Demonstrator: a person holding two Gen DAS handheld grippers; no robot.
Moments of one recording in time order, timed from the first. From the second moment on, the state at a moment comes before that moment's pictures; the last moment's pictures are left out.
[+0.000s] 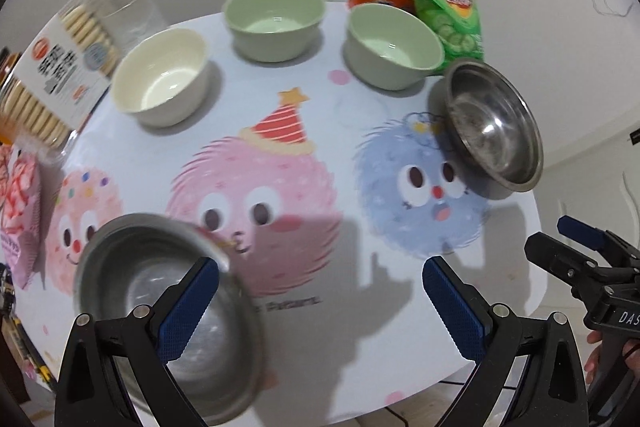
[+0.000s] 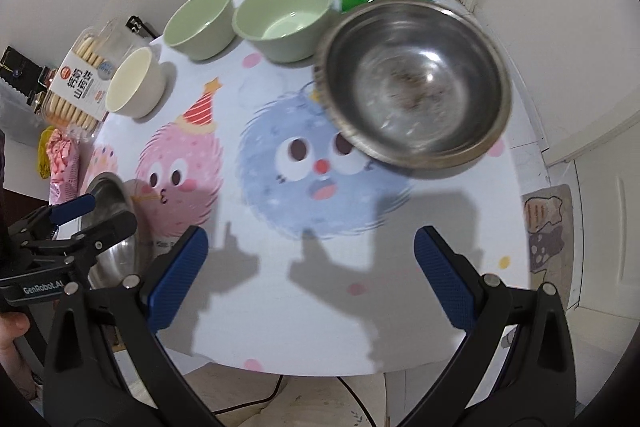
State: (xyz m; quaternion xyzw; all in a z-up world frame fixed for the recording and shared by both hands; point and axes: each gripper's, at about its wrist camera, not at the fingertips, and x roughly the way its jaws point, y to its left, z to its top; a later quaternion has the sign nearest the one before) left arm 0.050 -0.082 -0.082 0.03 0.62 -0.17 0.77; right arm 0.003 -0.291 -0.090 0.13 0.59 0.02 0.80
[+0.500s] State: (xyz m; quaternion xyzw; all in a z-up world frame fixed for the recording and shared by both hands) left arm 0.068 -0.164 -0.092 0.01 0.63 -0.16 0.76; right arm 0.021 -0.368 -0.093 0.14 0.58 0.03 0.80
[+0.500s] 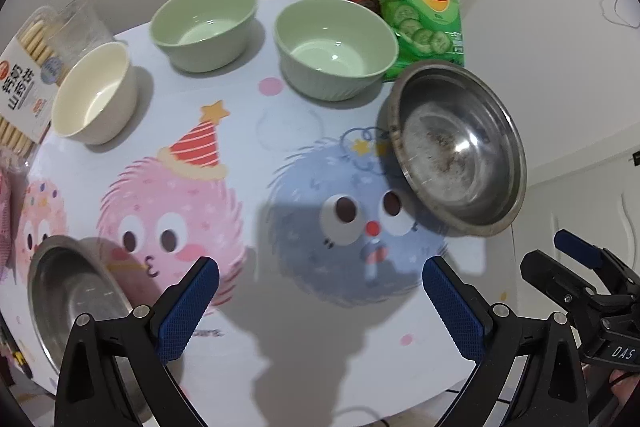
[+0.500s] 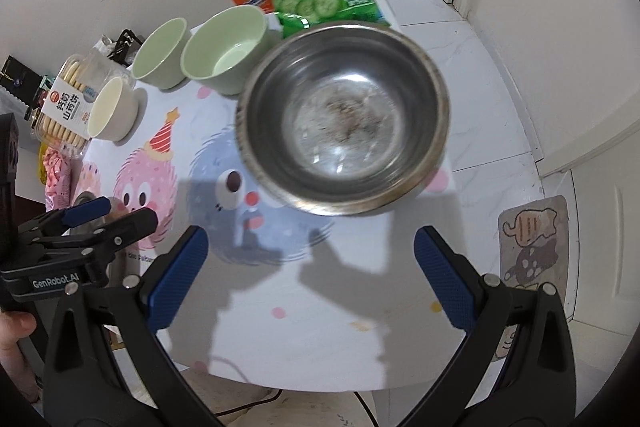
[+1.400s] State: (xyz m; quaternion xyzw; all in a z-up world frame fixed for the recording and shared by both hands) left arm 0.124 -0.238 -0.144 -0.02 0.67 -0.10 0.74; right arm 0.090 -0.447 -0.149 0.15 0.62 0.01 0.77
